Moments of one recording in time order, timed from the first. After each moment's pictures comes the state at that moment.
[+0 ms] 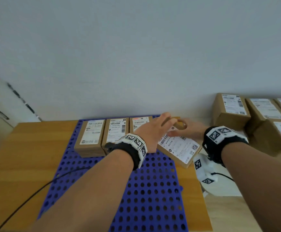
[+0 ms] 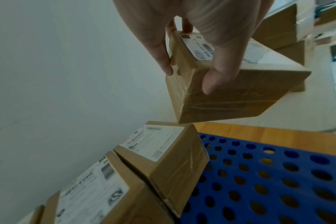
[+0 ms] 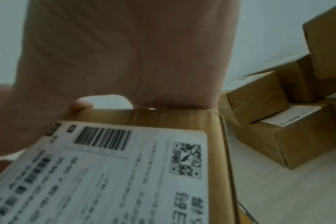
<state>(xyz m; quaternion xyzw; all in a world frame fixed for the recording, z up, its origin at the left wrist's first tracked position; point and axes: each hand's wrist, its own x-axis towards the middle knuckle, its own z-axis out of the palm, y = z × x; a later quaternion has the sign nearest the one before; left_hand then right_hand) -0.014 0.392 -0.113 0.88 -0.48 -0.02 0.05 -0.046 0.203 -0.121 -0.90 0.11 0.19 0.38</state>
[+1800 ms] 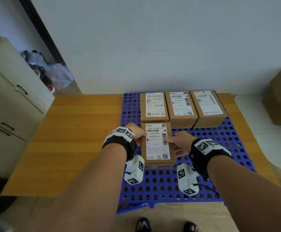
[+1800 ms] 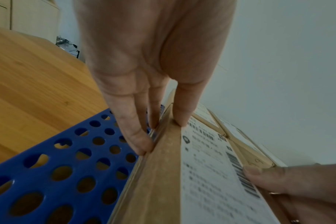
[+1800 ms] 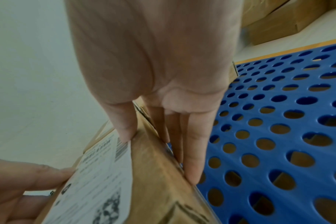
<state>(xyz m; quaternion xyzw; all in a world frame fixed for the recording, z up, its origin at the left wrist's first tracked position) 0.055 0.699 -0.221 0.81 0.10 -0.39 0.42 -0.038 0.521 -0.204 -0.72 0.32 0.27 0.55</state>
